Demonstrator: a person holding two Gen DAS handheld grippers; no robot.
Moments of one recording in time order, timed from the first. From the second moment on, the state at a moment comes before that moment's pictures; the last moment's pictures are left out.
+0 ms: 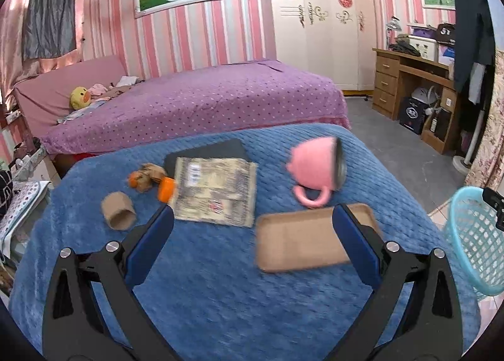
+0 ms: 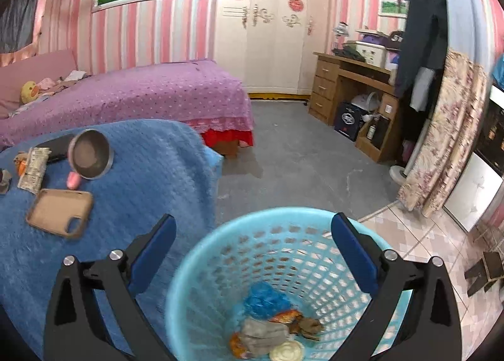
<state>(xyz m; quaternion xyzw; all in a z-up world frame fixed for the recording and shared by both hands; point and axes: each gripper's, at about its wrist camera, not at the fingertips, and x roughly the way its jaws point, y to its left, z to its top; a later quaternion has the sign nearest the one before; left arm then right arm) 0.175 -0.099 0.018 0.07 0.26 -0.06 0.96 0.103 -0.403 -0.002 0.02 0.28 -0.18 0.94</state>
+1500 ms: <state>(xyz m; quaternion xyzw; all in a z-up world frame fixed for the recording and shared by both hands) 0.295 0.098 -0.055 0.01 0.39 0.07 0.92 0.266 -0.181 -0.039 -0.04 0.33 0.03 0.94</state>
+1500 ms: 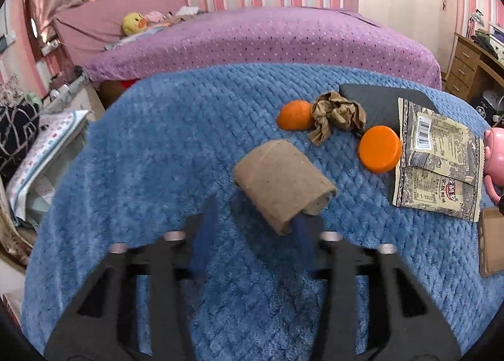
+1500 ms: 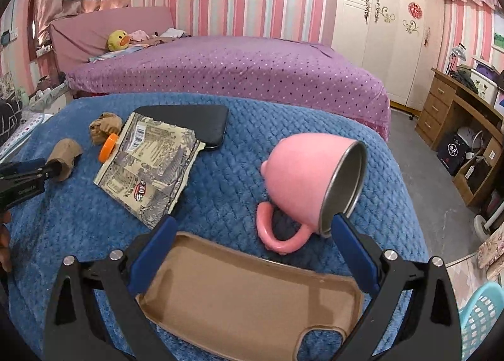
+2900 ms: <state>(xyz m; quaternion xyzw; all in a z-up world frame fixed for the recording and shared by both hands) 0.267 0.129 -0.021 -0.02 0.35 0.08 0.93 0.326 -0.115 -0.050 -0.01 0.37 0.15 0.92</state>
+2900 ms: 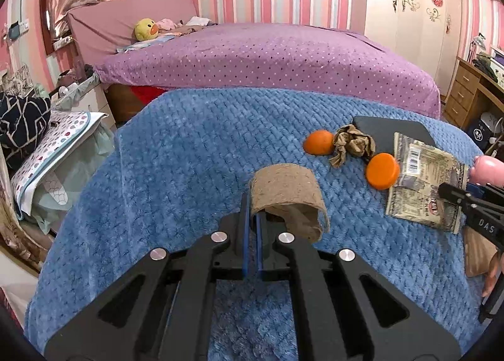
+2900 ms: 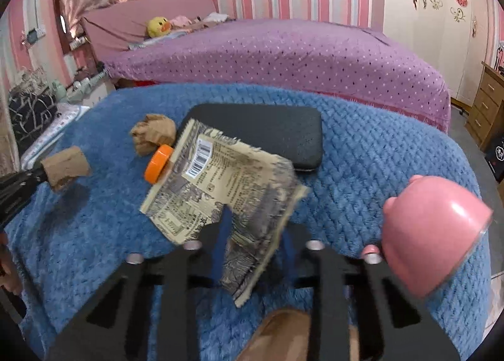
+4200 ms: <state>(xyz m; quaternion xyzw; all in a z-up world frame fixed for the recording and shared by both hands) 0.159 -0.125 0.027 -0.01 0.30 -0.08 0.95 0.059 -0.394 0.037 0.01 0.26 -0.03 0.97</state>
